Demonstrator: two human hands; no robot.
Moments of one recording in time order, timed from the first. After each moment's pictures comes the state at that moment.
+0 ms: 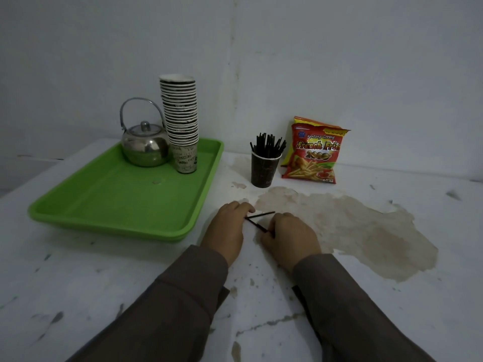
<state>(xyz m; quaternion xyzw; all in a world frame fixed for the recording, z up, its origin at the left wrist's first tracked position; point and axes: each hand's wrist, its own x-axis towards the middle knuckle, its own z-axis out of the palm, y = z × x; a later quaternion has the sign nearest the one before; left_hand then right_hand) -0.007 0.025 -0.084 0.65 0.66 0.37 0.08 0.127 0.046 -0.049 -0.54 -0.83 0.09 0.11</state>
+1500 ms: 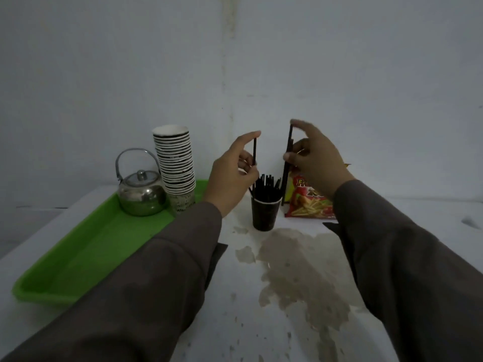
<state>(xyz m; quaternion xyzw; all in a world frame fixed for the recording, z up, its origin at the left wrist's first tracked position) -0.041 0.119 0.059 0.65 0.49 0.58 0.10 0.122 0.159 0.101 -0.40 -0.76 0.25 0.44</state>
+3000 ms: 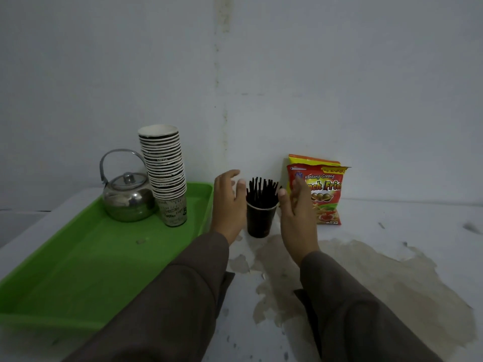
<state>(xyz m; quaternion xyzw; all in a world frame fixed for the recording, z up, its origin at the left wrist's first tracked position) -0.027 0.156 -0.006 0.51 0.57 0.63 0.16 0.099 0.164 -0.019 -0.46 -0.64 0.30 0.53</state>
